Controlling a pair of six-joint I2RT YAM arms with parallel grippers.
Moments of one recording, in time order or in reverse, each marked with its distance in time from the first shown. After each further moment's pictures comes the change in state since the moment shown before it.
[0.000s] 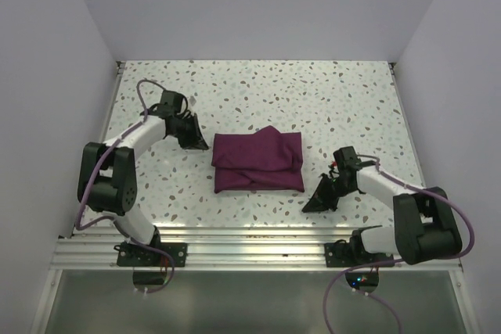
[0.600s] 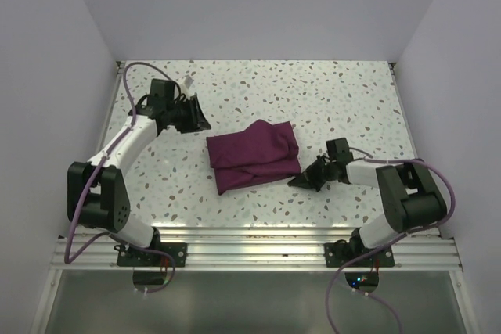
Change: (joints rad) left arm 0.000 -0.152 0.058 0.047 -0.003 0.054; right arm 0.032 0.216 -0.032 0.587 0.007 0.441
